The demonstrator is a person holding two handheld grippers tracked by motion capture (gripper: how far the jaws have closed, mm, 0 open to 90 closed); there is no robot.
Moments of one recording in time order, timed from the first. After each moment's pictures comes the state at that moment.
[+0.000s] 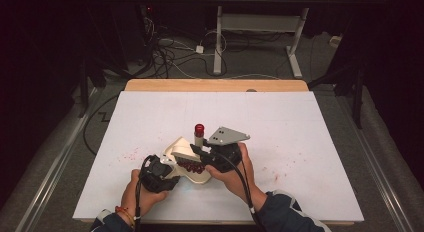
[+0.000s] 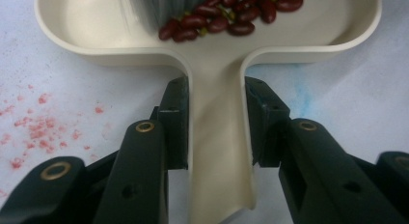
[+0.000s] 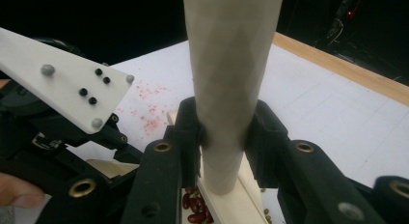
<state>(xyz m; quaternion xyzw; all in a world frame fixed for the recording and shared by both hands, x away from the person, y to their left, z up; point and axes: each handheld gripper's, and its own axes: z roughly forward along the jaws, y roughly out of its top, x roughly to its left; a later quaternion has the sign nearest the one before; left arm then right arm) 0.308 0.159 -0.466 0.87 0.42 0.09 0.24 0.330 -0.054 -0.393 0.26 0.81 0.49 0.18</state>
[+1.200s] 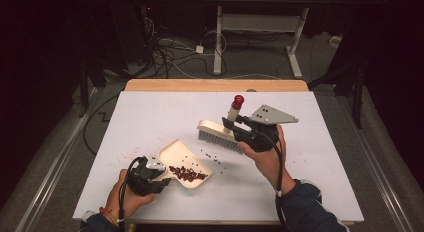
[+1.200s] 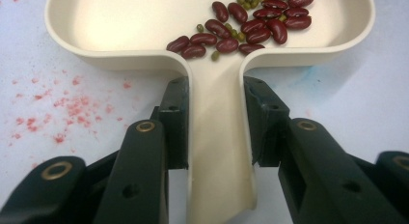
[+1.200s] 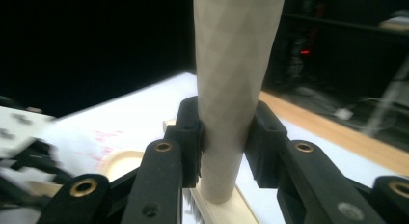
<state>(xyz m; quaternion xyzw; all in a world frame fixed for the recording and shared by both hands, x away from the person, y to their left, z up) 0.296 0.189 -0.460 0.89 0.37 0.09 0.25 0.355 -0.131 -0.348 0.28 0.76 0.54 0.24</state>
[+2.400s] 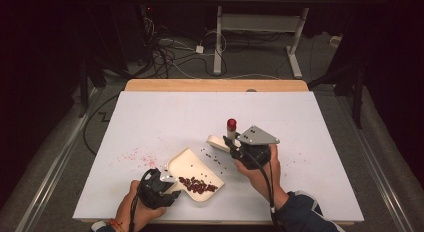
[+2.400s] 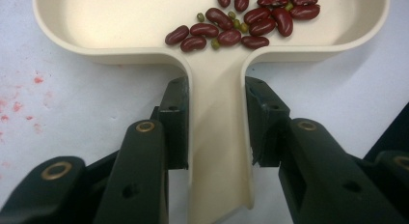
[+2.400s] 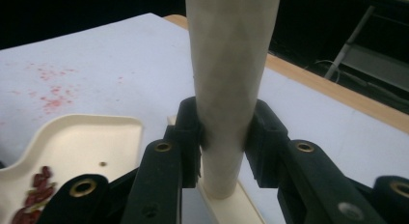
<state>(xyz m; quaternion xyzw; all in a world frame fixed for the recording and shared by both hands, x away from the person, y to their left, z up) 0.275 0.157 -0.468 0.90 0.36 0.07 0.23 0.334 -0.117 -0.398 0.32 0.79 0.45 0.28</state>
